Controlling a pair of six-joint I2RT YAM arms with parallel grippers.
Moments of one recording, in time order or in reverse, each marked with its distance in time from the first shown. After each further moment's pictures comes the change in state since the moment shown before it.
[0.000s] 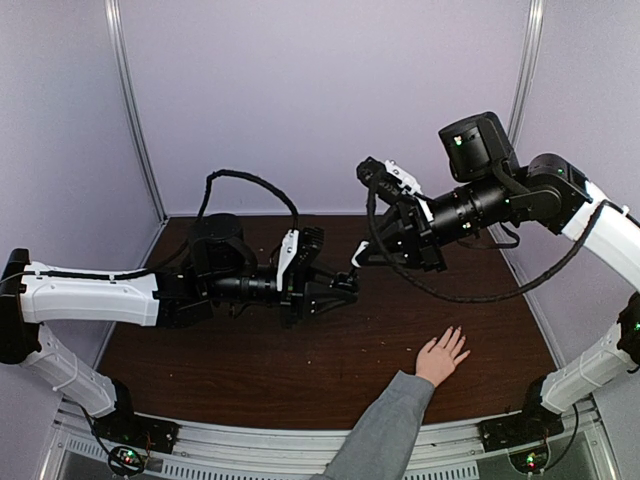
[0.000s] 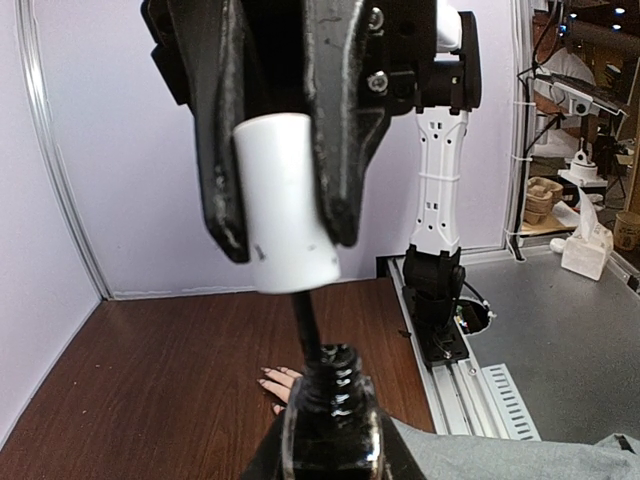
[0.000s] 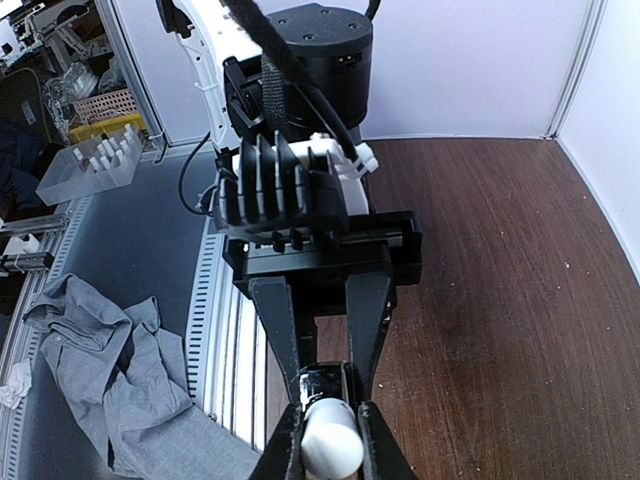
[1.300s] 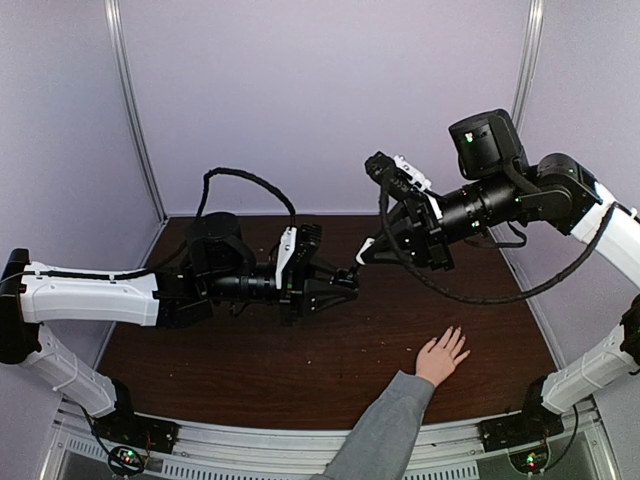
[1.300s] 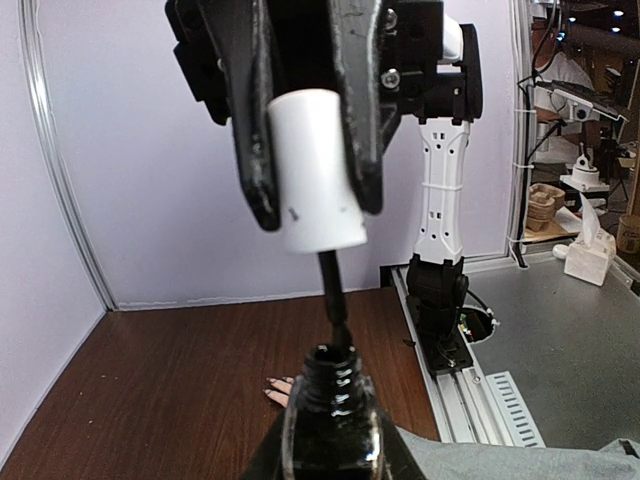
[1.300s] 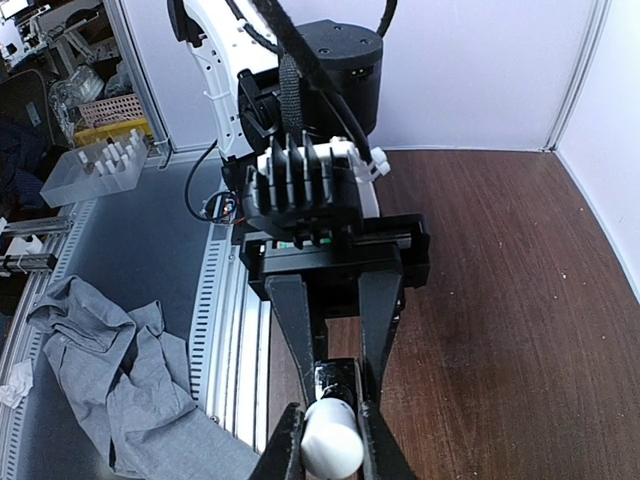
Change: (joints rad) left arm 0.004 0.000 0.000 0.031 -0.002 -0.001; right arm 0.002 -0.027 -0.001 0.001 -0.016 -0.003
